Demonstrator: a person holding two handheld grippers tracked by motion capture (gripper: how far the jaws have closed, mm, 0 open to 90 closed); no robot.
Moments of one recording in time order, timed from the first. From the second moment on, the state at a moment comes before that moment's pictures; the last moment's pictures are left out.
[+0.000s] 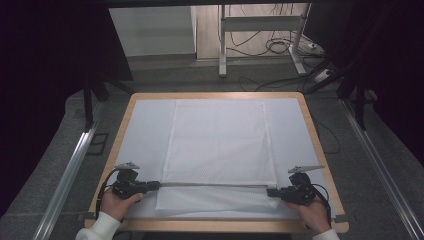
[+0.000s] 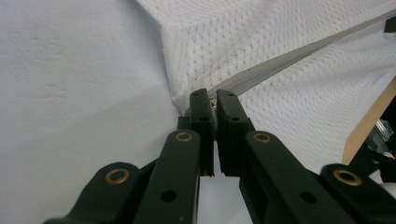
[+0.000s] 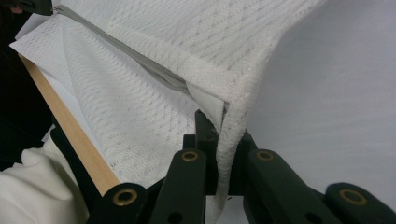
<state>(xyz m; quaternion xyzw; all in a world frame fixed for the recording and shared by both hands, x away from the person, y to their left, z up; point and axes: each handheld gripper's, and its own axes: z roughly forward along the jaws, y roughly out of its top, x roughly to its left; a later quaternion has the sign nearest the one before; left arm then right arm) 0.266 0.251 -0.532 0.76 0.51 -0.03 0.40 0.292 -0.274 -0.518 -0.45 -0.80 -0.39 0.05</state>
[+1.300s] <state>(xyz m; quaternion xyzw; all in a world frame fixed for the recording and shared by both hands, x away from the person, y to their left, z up) 0.252 0.251 -0.520 0.75 0.49 0.07 0.44 0.287 -0.290 -0.505 -0.47 -0.78 -0.41 -0.02</state>
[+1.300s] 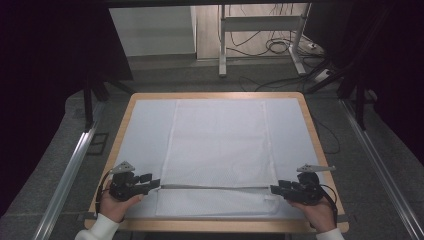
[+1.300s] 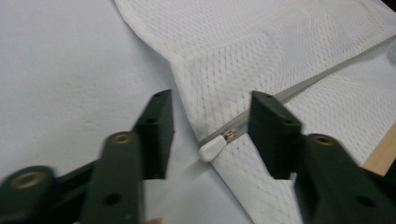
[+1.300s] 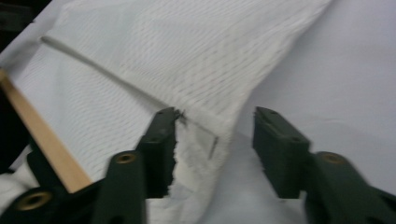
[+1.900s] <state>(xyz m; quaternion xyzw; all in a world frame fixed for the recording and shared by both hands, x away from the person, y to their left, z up) 0.263 0.231 -0.503 0.77 0.44 0.15 0.43 0.295 -0.286 -0.482 -0.41 -0.79 -0.43 -0.13</state>
